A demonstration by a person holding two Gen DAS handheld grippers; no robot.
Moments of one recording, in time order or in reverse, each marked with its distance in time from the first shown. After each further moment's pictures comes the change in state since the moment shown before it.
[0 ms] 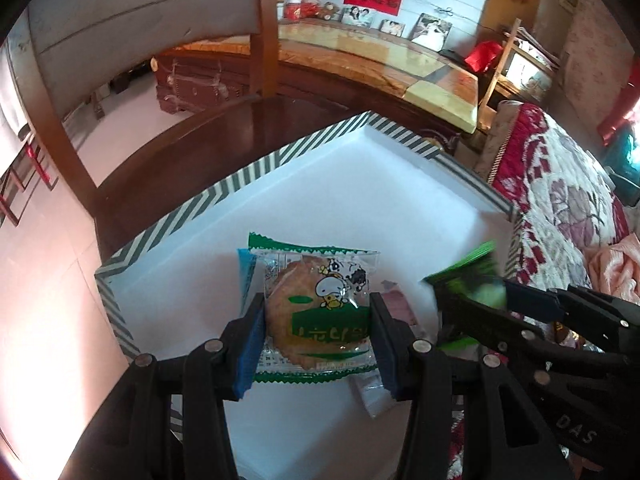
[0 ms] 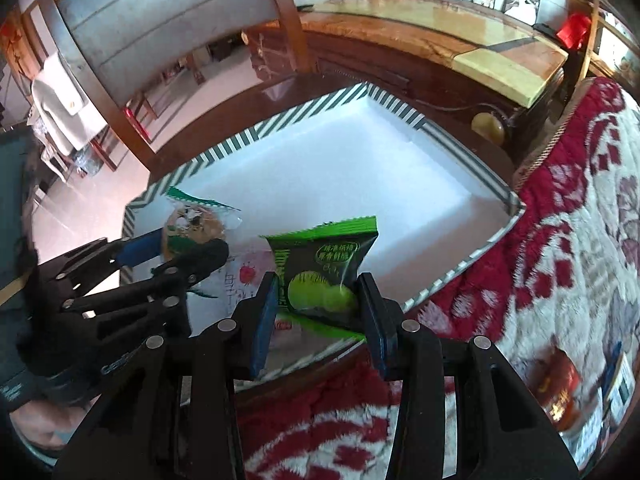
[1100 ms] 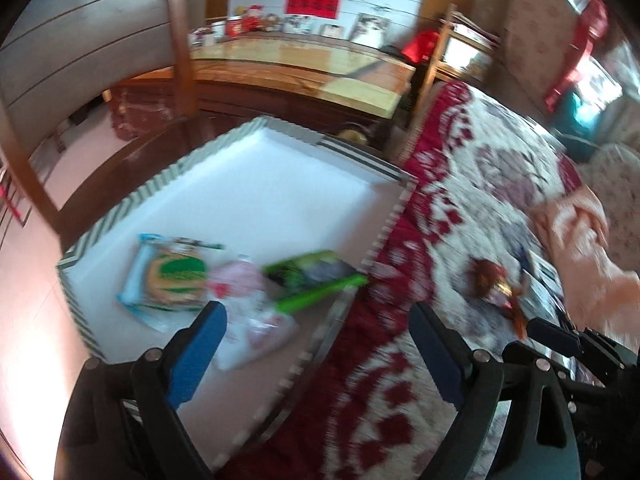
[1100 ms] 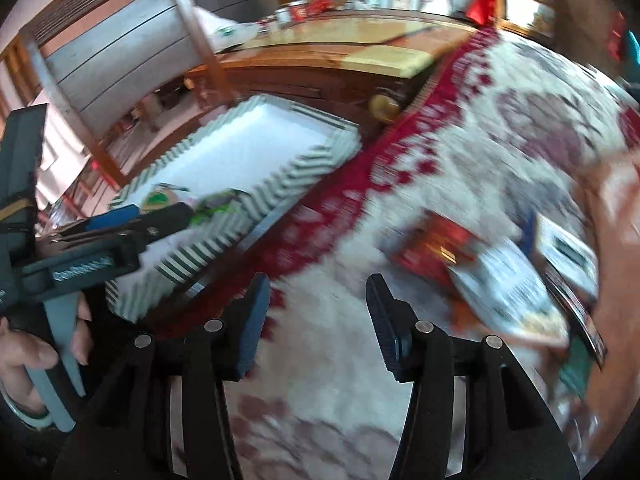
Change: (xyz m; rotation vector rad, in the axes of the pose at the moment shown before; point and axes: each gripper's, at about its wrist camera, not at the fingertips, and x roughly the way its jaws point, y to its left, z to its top) left arm -0.045 -0.081 -0.035 0.155 -0.039 -0.126; right arm -0.103 -0.071 -0.121 0.214 -0.140 -0.128
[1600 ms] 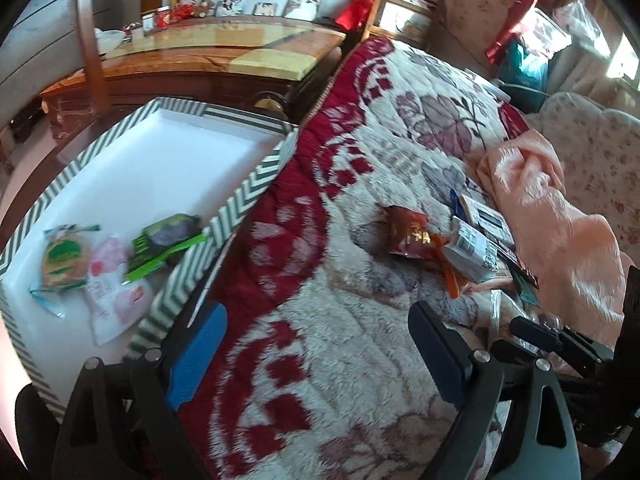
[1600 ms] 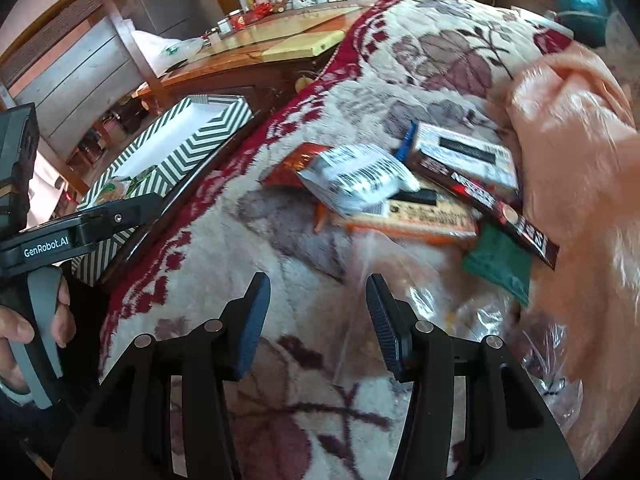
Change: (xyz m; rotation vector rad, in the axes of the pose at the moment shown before) left arm 0.016 -0.072 -0.017 0.120 0.092 -0.152; right arm -0.032 -0.086 -0.066 0.159 -0.009 -0.056
